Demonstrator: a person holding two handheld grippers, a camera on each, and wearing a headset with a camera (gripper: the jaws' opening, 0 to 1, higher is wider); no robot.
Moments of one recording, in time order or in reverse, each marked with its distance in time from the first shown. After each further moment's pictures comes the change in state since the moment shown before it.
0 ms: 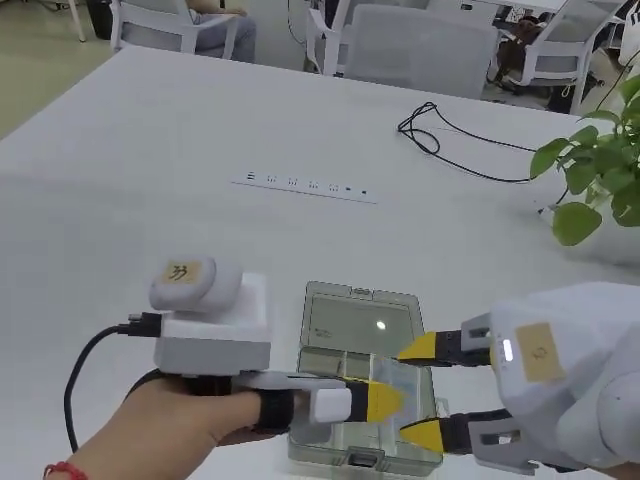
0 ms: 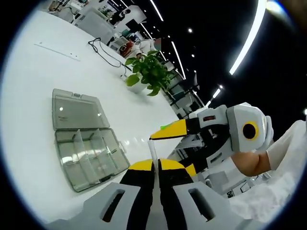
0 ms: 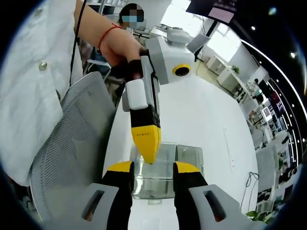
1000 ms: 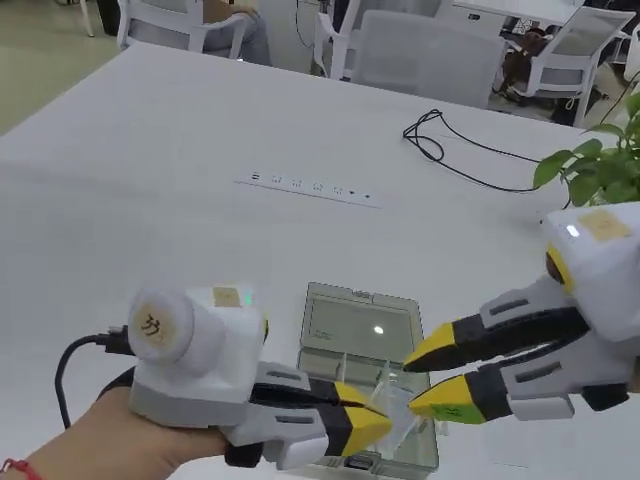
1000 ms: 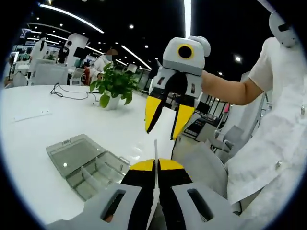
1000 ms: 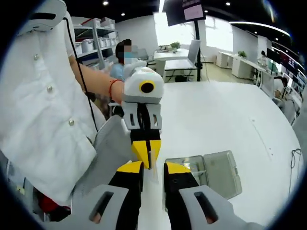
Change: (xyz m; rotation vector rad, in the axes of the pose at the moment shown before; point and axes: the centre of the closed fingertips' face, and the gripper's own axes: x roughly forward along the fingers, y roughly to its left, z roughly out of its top) left arm -0.016 -0.018 -0.014 0.604 0.011 -0.118; right arm -0.029 0.000 0.029 0.330 -0.252 0.365
